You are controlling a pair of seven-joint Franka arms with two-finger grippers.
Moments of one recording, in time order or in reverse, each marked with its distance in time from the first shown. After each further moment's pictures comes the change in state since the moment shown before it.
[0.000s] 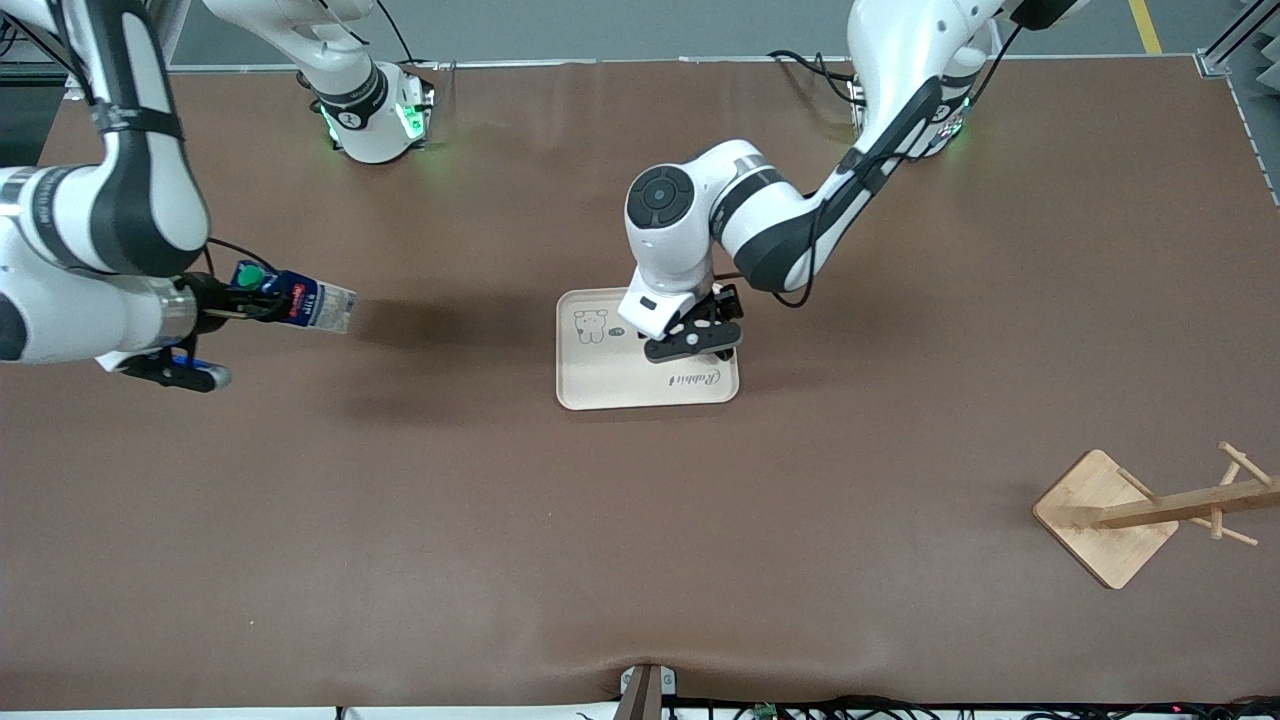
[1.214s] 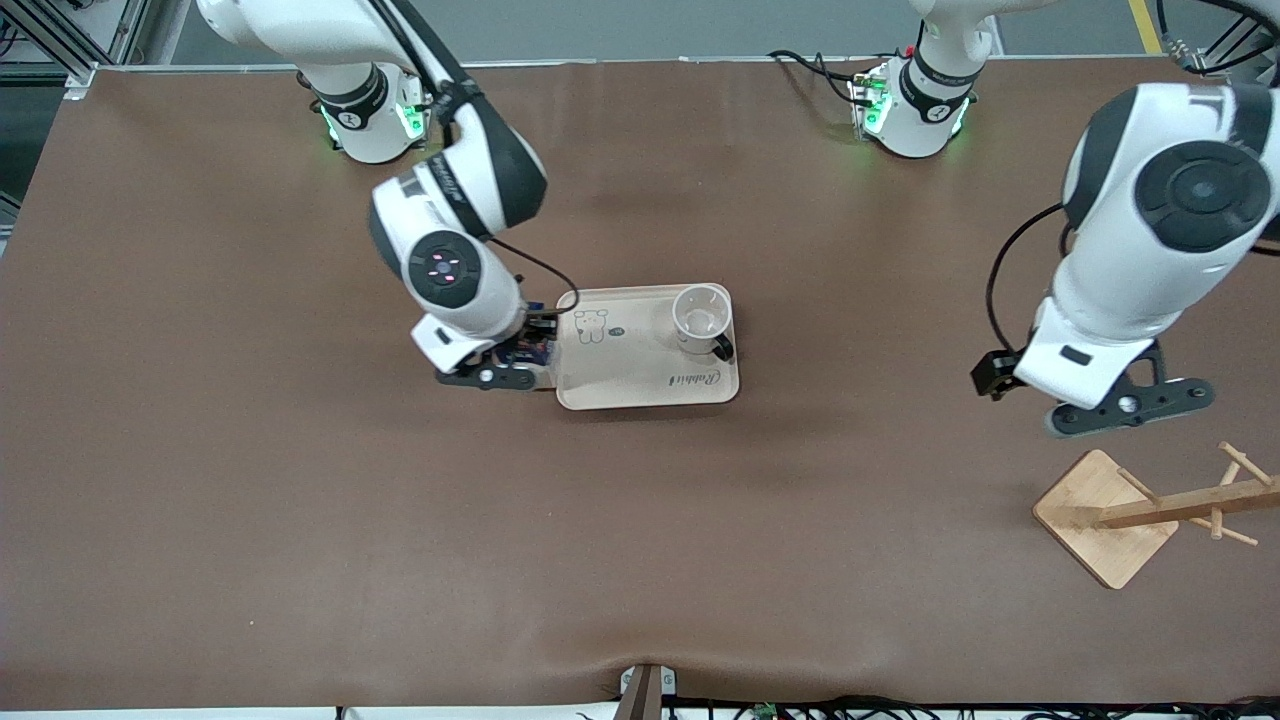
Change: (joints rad) left arm 0.555 -0.285 -0.001 0.067 -0.034 -0.239 0.691; right arm 0.551 0.247 0.007 0.153 0.088 0.410 0.402
